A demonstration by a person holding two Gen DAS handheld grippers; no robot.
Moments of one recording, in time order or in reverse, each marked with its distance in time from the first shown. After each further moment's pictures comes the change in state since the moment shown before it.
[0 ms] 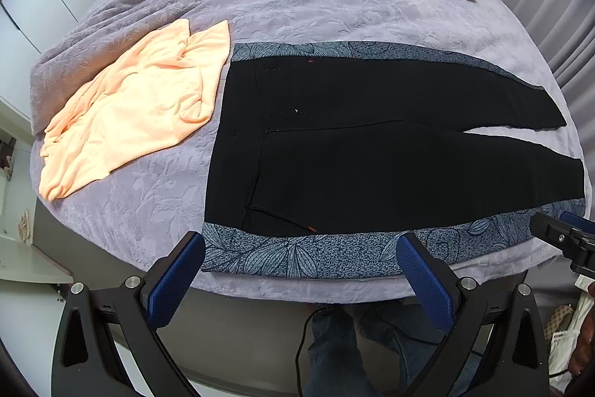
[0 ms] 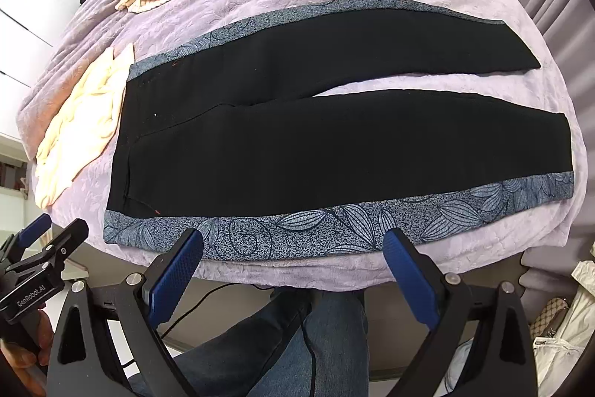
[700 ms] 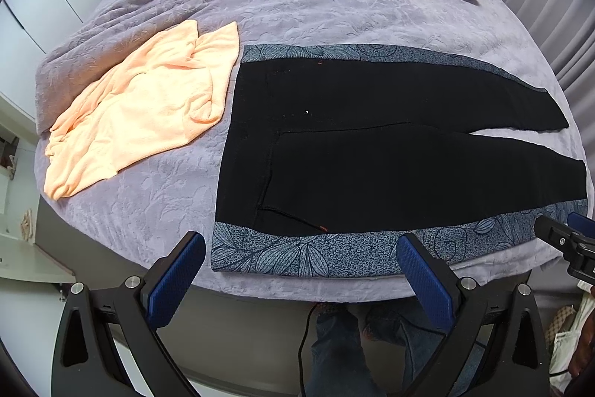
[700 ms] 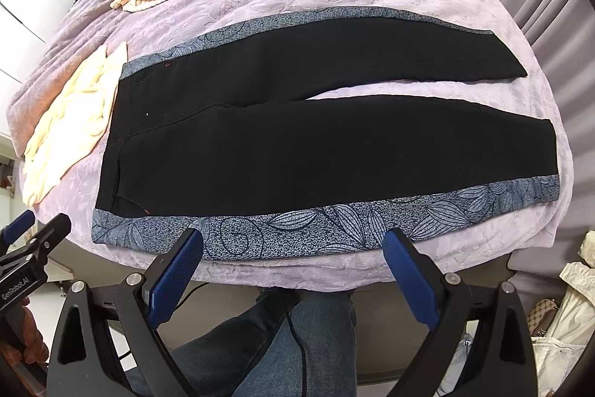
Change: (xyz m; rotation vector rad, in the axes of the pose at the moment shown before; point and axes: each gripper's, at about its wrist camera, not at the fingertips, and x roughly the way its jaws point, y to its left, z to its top) left arm -0.003 0.010 -0.004 -0.004 -0.008 0.011; right arm -0.006 0.008 -0.006 -0.023 -0.032 -0.071
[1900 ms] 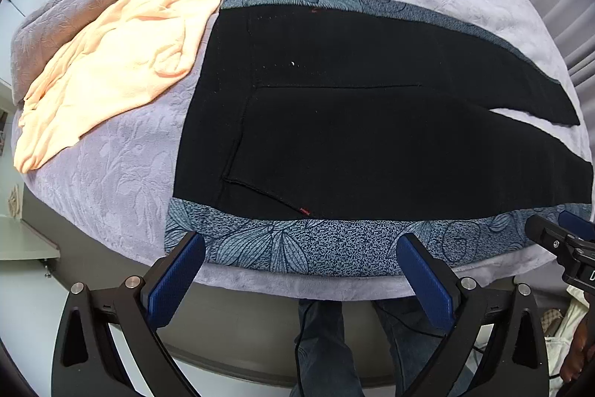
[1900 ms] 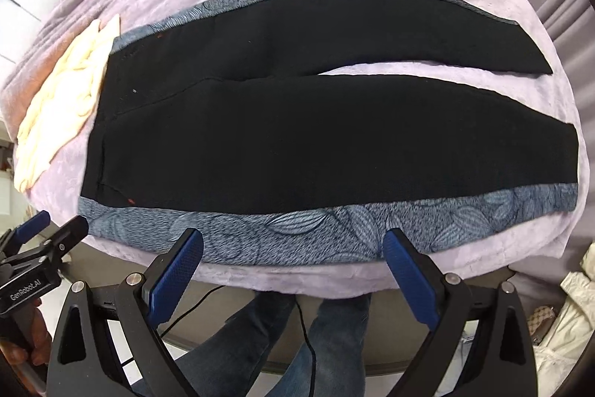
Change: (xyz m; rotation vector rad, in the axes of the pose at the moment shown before) left arm 0.069 -0.018 -0.003 -0.048 0.141 -0.034; right arm 0.050 0.004 0.011 -0.045 0.101 0.008
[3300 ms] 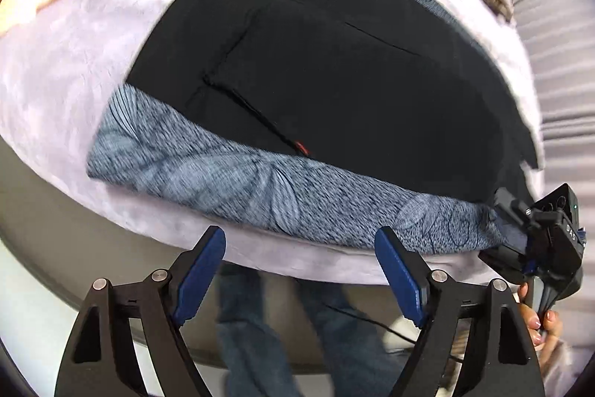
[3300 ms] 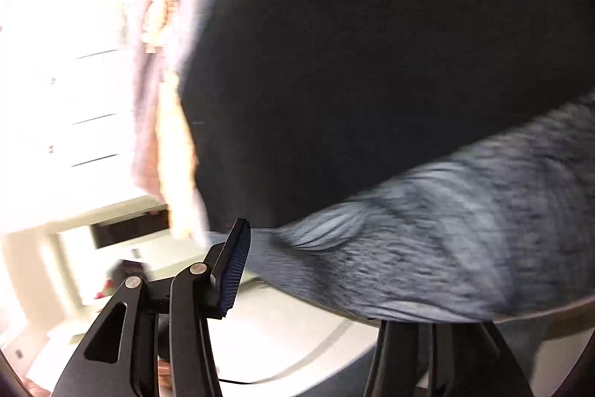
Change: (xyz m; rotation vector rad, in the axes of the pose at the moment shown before) left arm 0.054 0.057 -0.050 -0.286 0.098 -0.362; right arm 0.117 -0.072 -0.030 0.418 0.128 0.865
